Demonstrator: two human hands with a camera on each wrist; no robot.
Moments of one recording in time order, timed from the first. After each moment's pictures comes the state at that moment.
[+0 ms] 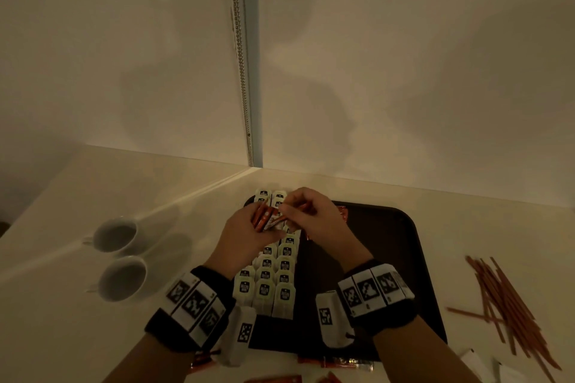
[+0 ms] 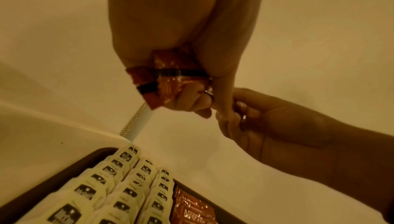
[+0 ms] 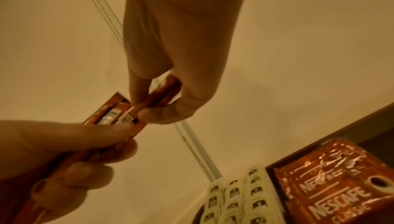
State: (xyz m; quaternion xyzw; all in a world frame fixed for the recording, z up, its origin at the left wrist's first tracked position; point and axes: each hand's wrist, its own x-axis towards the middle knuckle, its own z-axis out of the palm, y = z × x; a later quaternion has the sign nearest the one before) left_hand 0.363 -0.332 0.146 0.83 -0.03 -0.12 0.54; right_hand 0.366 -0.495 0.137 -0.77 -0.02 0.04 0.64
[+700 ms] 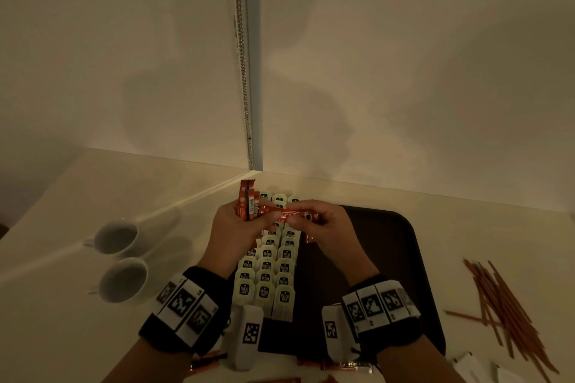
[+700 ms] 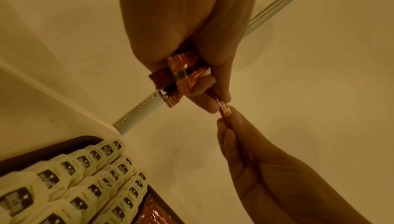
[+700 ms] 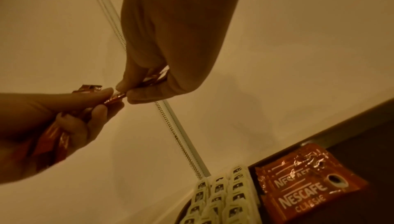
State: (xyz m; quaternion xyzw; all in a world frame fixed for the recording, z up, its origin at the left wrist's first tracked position) left_hand 0.359 -0.331 0.164 0.72 0.03 -0.06 0.69; right_hand 0.350 -0.501 0.137 -0.73 -0.06 -0.04 0.68
